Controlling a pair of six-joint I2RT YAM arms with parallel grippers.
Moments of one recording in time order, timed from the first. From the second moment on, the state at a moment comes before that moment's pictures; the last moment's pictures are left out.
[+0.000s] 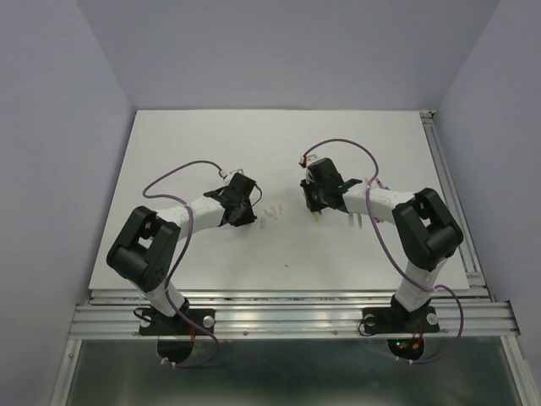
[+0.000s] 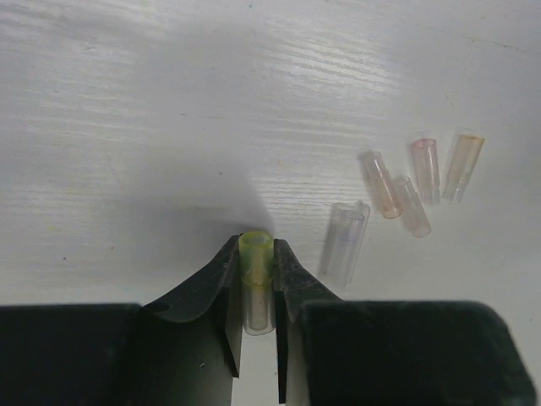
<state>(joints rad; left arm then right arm) -0.57 1.61 0.87 -0.28 -0.16 -0.74 0.56 1.79 1.07 -0.15 0.07 0.14</state>
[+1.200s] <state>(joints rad) -0.58 1.30 0.81 -0.20 0.02 -0.66 0.43 1.58 1.05 -0.31 0.34 0.50</state>
